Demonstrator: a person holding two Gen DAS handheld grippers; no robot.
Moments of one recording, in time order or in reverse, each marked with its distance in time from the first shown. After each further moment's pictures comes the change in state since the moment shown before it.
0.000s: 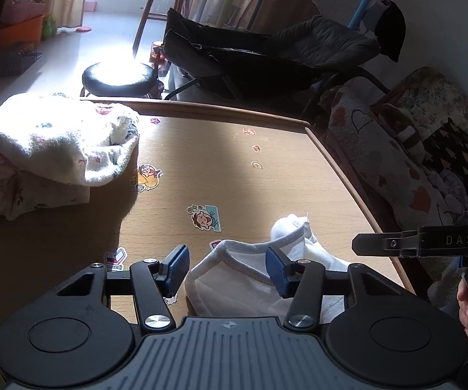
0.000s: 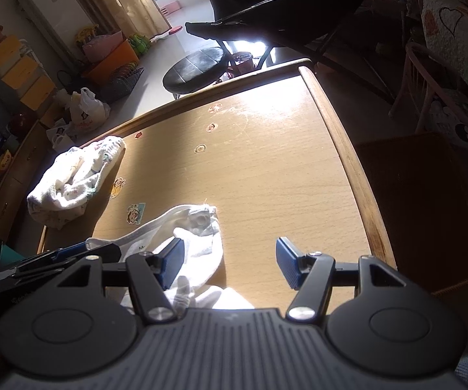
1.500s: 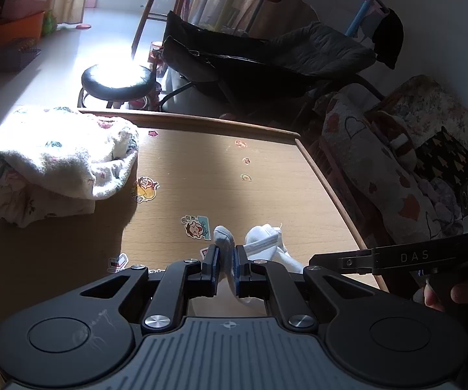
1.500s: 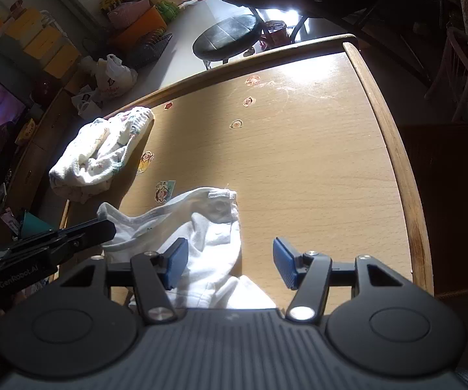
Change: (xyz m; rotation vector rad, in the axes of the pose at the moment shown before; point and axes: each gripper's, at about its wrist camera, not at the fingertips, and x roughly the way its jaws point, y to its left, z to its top) left arm -0.034 -0.005 0.013 -0.033 -0.004 -0.027; right arm 0.015 0.011 0.014 -0.038 0.146 0.111
